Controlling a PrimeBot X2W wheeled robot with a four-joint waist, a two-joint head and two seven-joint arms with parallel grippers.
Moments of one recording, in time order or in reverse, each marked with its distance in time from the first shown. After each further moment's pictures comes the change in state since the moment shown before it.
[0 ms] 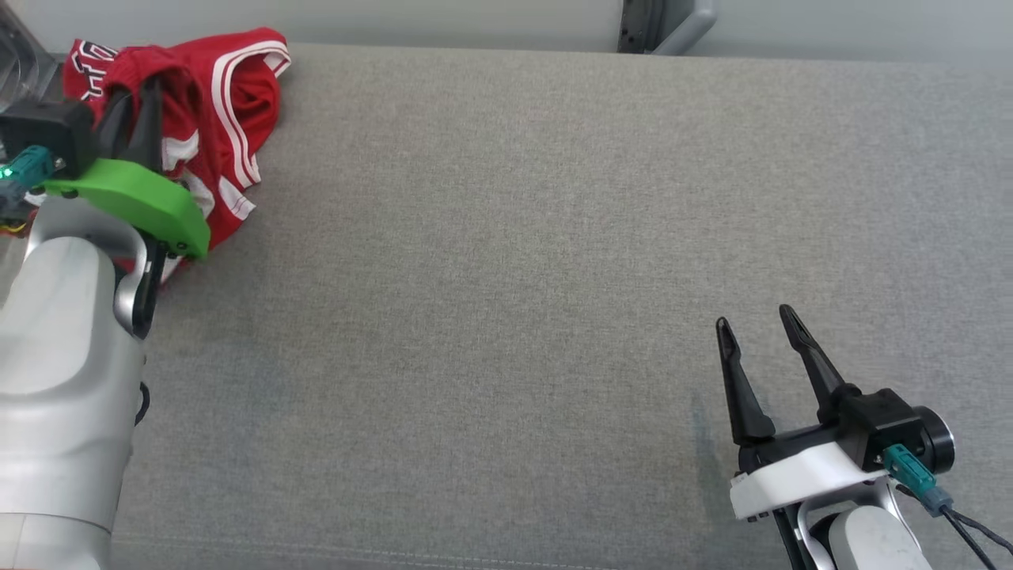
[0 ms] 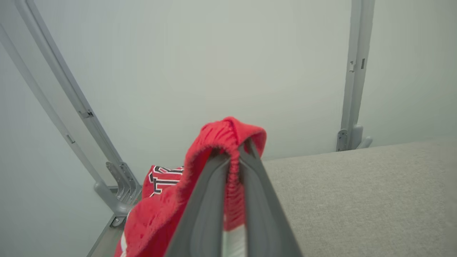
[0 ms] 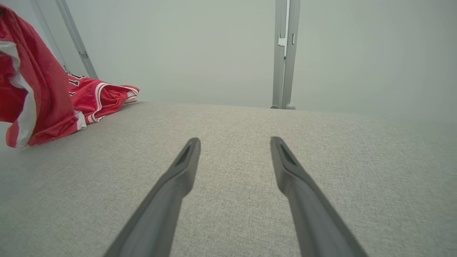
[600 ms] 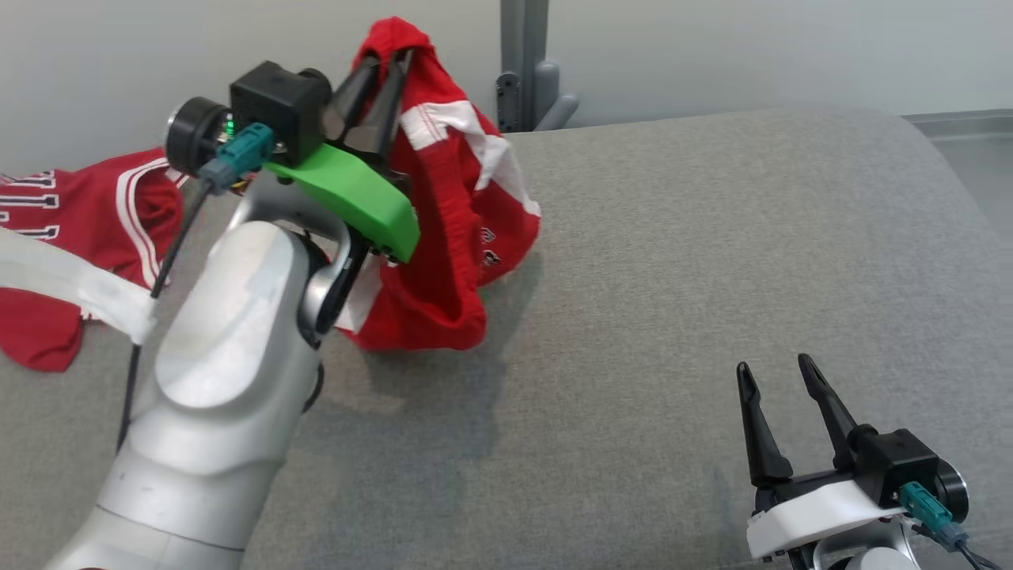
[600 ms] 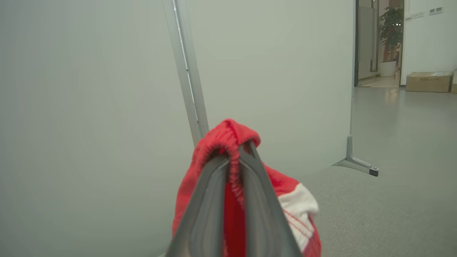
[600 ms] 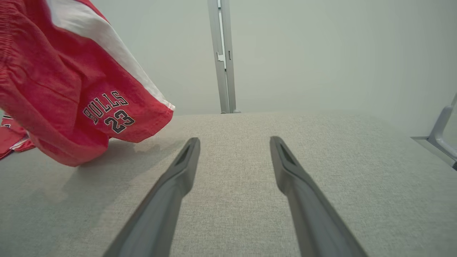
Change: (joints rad) left arm 0.039 -0.163 -0.192 -0.367 -0.077 0.008 0.150; right arm 0.091 0.000 -0.037 0.014 0.042 0.000 0.000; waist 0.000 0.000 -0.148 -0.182
